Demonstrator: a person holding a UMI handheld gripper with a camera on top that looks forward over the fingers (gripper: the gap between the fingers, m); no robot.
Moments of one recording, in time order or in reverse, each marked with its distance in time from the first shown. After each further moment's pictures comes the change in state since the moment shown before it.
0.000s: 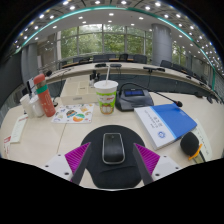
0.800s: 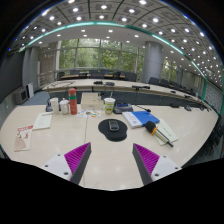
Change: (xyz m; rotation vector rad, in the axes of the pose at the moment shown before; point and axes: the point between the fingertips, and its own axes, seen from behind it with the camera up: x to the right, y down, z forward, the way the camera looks) arm -0.054 0.074 -0.371 0.159 0.121 -0.039
